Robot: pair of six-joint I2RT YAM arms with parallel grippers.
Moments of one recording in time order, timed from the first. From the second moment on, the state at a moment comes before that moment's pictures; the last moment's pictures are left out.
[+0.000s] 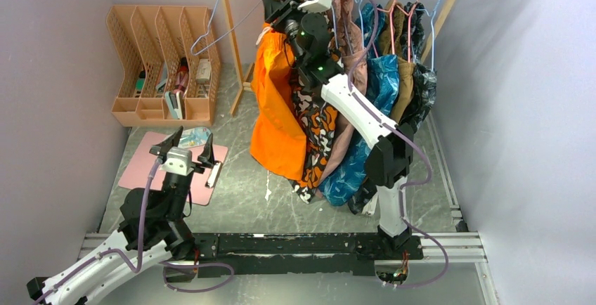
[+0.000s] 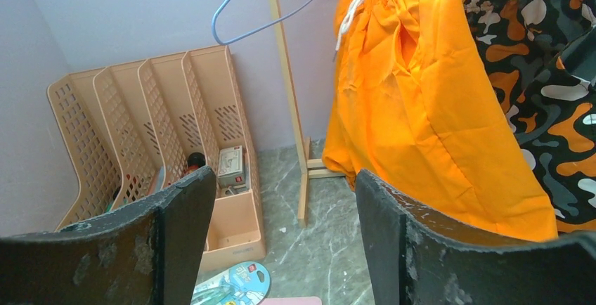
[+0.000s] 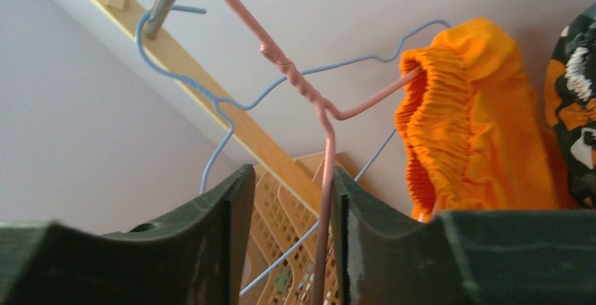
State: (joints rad) left arm -0.91 0.22 0.38 0.27 -0.66 0.40; right arm 0.64 2.05 2.08 0.29 0.30 0.60
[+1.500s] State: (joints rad) left arm -0.91 0.13 0.38 0.27 -0.63 0.38; right arm 0.68 1.87 2.17 -0.38 0.40 0.38
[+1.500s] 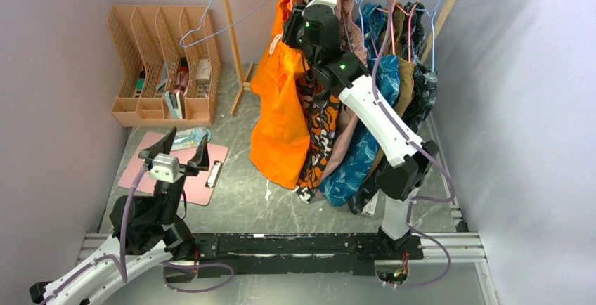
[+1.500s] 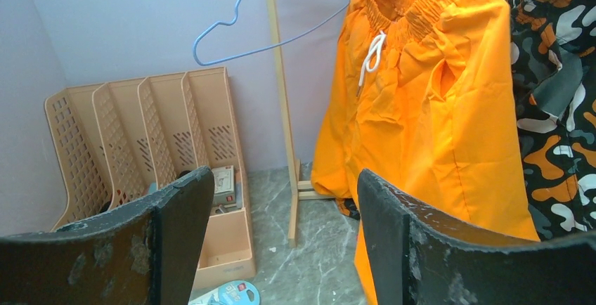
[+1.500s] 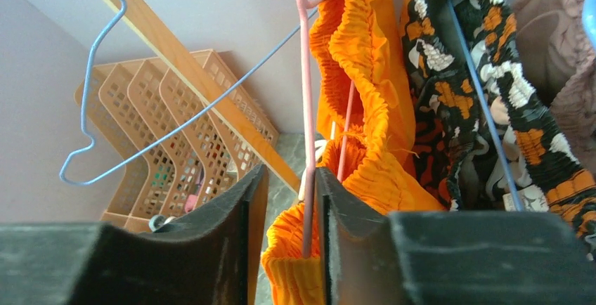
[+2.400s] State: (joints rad) left arm -0.91 0.13 0.38 0.27 -0.62 0.38; right arm 0.68 1.83 2.00 -0.20 0.33 0.54
